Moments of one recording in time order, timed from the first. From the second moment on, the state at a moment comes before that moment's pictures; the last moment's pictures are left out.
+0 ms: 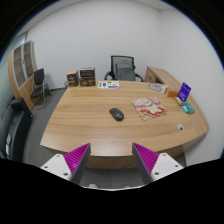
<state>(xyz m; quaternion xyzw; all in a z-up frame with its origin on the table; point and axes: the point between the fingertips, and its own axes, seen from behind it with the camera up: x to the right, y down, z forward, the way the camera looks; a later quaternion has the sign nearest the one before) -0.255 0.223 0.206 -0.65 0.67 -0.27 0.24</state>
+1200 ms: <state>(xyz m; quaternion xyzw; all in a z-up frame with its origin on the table) -0.007 0.172 0.000 -0.66 0.65 -0.29 0.24</state>
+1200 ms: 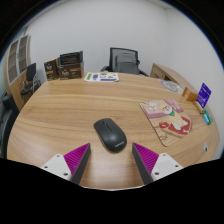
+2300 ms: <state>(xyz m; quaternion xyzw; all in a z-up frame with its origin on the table) 0.070 0.159 -0.020 -0.65 0.68 -0.25 0.23</state>
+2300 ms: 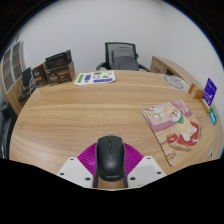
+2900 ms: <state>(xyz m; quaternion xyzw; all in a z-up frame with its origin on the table) 0.110 0.037 0.148 -0.60 0.67 -0.35 0.28</state>
